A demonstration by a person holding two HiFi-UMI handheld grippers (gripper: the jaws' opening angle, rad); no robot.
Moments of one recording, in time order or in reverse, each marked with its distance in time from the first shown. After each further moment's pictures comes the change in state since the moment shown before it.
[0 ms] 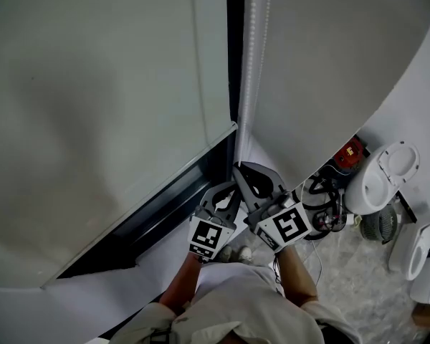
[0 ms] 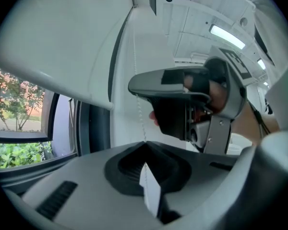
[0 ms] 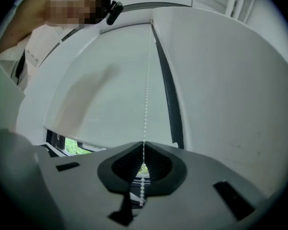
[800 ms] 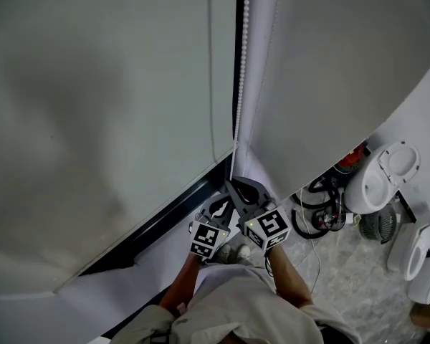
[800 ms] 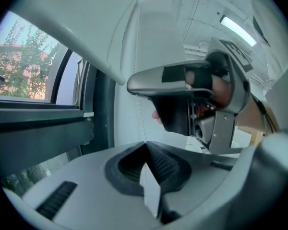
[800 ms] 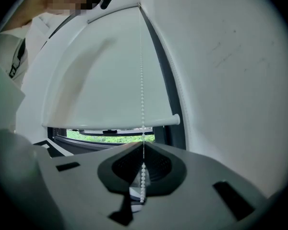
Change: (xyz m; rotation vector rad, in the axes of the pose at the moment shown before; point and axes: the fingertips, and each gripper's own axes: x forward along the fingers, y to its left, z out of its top) left arm 0.012 0.012 -0.098 -0.074 0.174 0.008; right arm 0.016 -0.013 -0.105 0.115 0.168 0.003
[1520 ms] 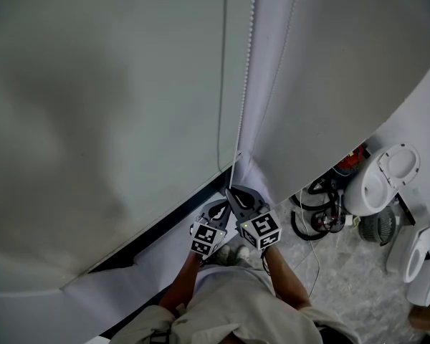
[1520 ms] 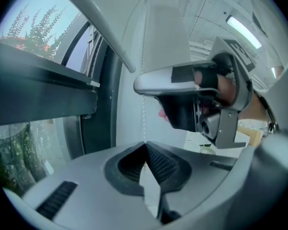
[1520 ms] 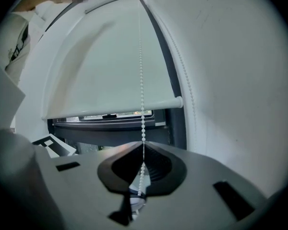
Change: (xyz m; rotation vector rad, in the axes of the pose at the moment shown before) left arm -0.002 -0.001 -0.074 -0.053 0.046 -0.002; right arm -0.003 0.008 -0.074 -0.010 0.107 -0.010
